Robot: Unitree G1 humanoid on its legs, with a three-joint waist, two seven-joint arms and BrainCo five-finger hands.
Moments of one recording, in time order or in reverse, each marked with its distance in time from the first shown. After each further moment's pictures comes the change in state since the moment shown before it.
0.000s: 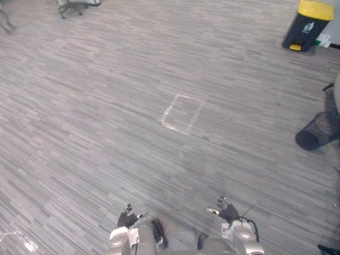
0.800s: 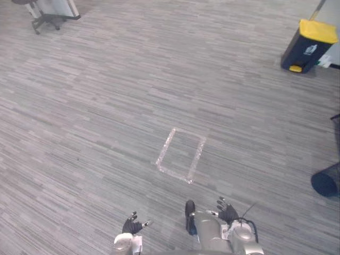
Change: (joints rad) left arm 0.019 -0.037 -0.018 0.068 0.021 0.007 -0.004; right arm 0.030 -0.006 0.002 -0.016 -0.028 0.008 0.009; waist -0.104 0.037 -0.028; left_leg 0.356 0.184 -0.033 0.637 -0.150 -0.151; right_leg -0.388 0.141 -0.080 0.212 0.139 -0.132
